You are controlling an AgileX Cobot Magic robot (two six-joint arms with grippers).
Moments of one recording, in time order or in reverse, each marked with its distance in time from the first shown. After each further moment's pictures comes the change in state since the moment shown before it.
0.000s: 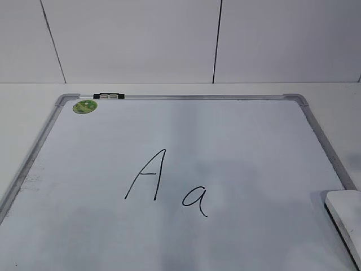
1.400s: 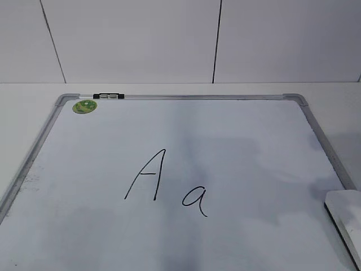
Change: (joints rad) left arm 0.000 0.000 0.000 0.000 0.000 0.000; right arm 0.143 0.674 -0.136 -0.023 0.049 0.063
